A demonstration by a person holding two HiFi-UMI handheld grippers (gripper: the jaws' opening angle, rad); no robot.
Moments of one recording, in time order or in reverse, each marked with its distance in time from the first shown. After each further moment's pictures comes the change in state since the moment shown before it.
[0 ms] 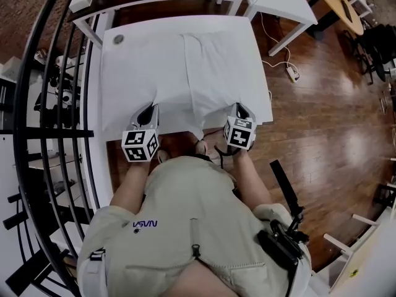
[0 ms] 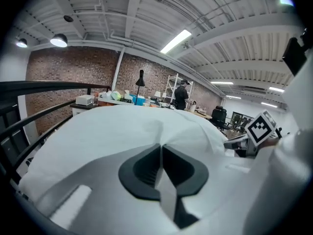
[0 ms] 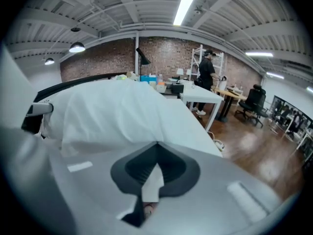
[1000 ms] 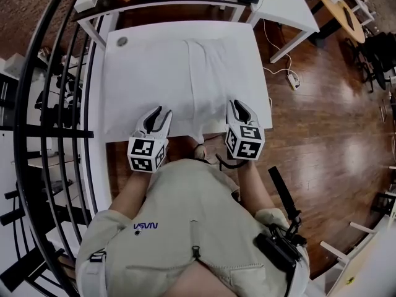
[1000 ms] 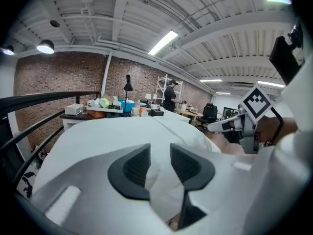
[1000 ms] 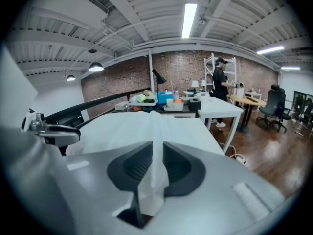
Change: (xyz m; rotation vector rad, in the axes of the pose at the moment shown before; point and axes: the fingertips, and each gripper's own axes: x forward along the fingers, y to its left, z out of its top) left arm -0.013 -0.048 0.027 0.115 -0.016 -0.076; right arm -0.053 0.043 0.080 -0.007 -0.171 0.223
